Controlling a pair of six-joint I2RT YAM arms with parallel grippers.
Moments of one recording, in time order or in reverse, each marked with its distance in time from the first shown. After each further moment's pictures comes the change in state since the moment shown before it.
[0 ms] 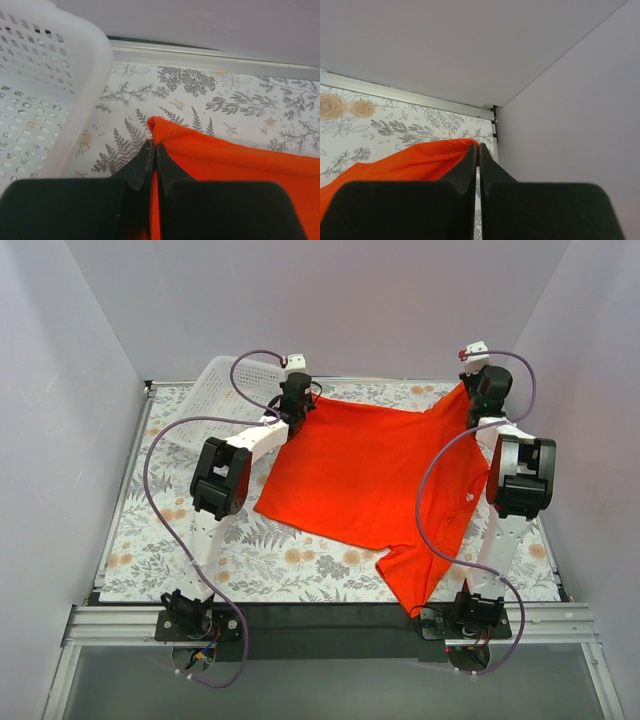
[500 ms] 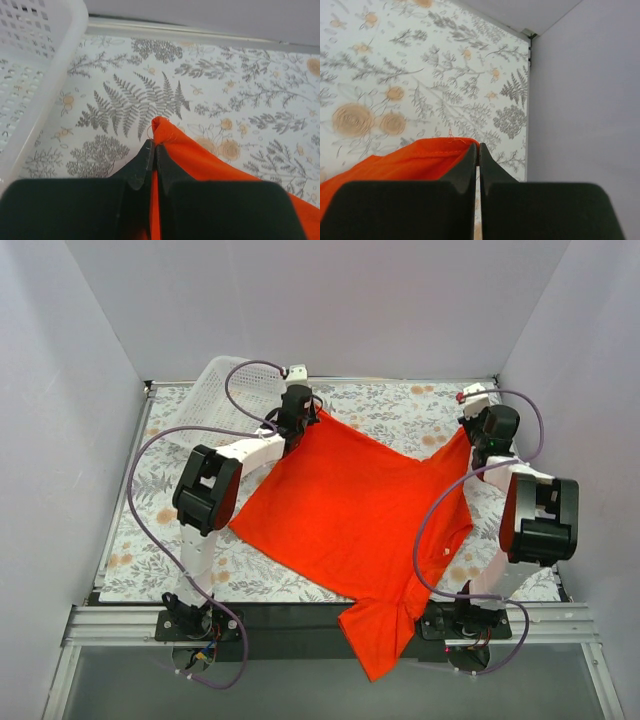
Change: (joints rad) left arm -0.053 -0.241 -0.327 0.073 0.051 -0.047; right arm -0.016 -0.443 -0.556 -0.106 -0.097 -0.058
